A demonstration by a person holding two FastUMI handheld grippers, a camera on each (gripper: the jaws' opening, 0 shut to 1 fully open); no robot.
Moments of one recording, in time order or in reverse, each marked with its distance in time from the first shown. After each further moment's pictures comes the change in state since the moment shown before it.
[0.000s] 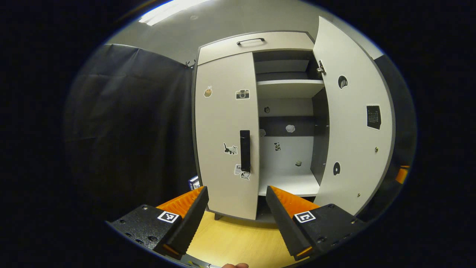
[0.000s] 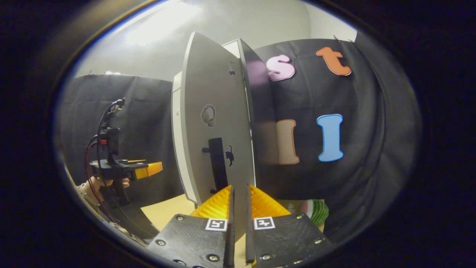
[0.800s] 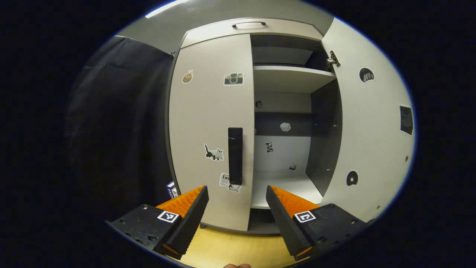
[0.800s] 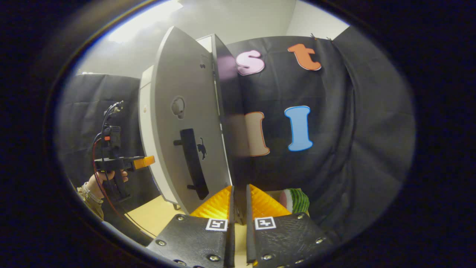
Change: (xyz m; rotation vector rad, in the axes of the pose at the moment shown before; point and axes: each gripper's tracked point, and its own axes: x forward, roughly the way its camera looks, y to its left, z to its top) left arm 0.129 -0.002 -0.003 -0.017 0.030 -0.147; right arm 0.003 -0.026 -0.023 0.057 0.050 -0.315
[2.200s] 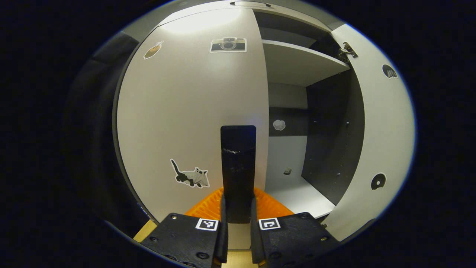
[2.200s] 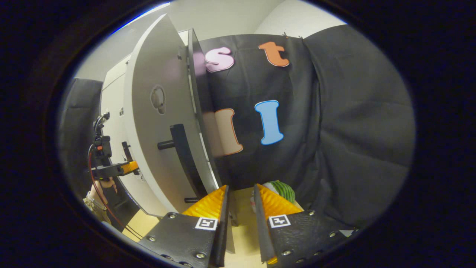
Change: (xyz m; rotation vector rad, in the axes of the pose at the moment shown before) left arm 0.109 -0.003 -0.001 0.026 0.007 -0.216; right arm 0.021 0.021 -0.013 0.067 0.018 -0.301
